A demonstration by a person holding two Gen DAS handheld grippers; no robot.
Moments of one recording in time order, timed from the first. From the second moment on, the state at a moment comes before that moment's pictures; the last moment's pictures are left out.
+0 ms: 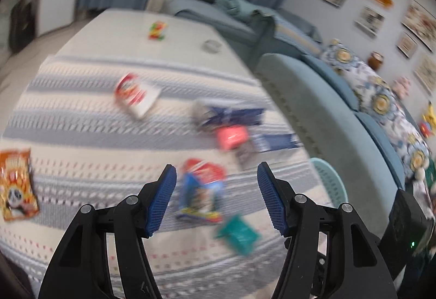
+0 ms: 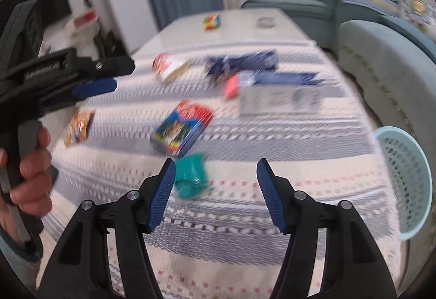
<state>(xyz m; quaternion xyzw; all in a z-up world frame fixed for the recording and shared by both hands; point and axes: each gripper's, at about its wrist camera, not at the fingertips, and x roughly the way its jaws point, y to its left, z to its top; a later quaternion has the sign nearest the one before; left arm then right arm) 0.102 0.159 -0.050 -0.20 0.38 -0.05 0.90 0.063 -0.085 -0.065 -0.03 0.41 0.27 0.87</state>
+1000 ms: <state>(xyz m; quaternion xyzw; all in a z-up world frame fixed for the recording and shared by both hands) 0.148 0.102 -0.134 -0.09 0.45 -0.03 0.89 0.073 -0.111 -0.100 -0.01 0.42 0.19 0.89</state>
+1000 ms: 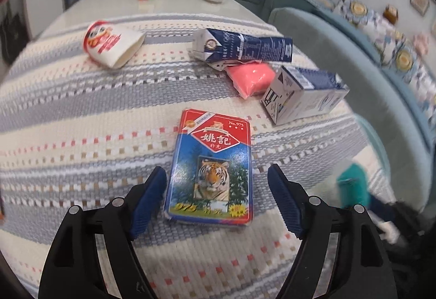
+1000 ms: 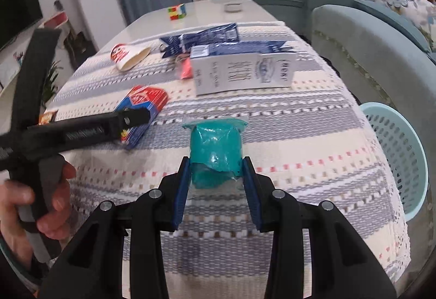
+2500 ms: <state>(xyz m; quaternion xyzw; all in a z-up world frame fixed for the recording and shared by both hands) 0.196 -0.218 -0.124 0.14 0.41 -0.26 0.86 0.141 -0.412 -0.177 0.19 0.48 -0.09 0.85</state>
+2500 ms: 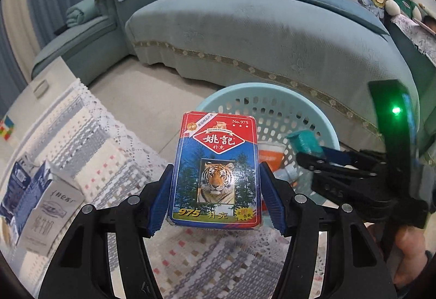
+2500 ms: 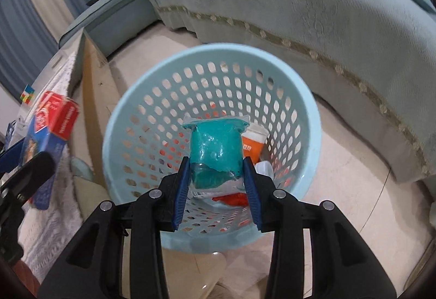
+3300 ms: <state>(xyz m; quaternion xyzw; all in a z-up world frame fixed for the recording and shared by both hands) 0.158 -0.123 -0.039 0.03 0.35 -0.25 0.90 0.109 -0.364 -0.079 0.15 0.40 -0.03 0.90</state>
